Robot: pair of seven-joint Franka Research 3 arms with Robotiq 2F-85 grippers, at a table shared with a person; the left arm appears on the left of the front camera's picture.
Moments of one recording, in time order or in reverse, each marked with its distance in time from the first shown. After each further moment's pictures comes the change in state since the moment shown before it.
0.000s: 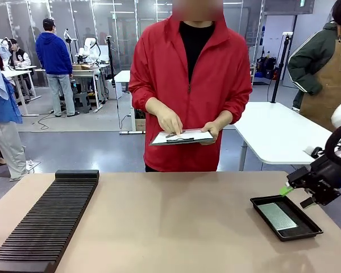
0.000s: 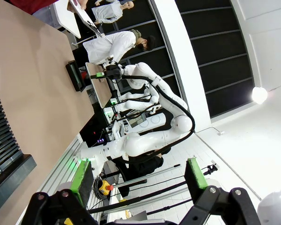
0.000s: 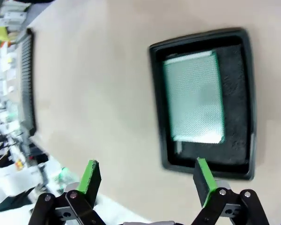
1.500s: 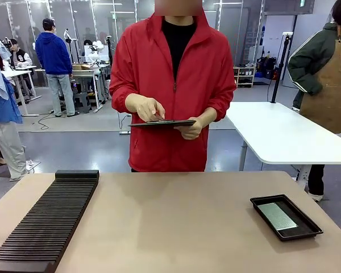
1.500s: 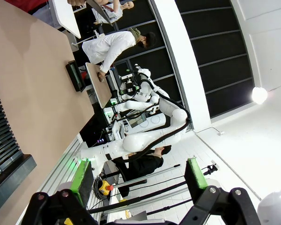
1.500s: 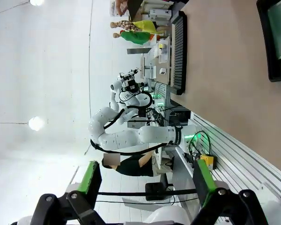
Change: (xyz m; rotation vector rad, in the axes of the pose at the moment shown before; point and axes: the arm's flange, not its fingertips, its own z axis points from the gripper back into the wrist) left arm 0.000 0.000 0.000 0.000 -0.001 0.000; right arm -0.120 -0.090 0.148 0.825 0.007 -0.141
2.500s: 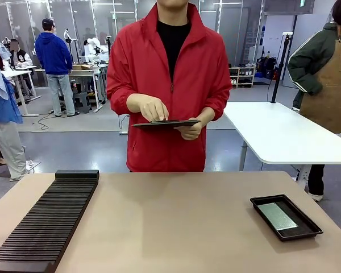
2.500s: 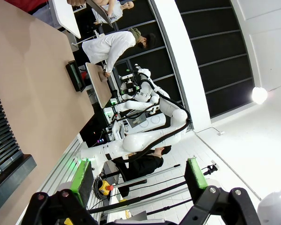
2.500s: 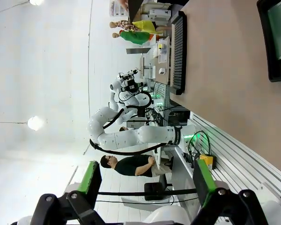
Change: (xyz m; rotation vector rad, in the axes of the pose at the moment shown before) left arm 0.000 0.000 0.000 0.000 0.000 0.000; right arm -0.001 0.002 0.000 -0.004 0.000 0.005
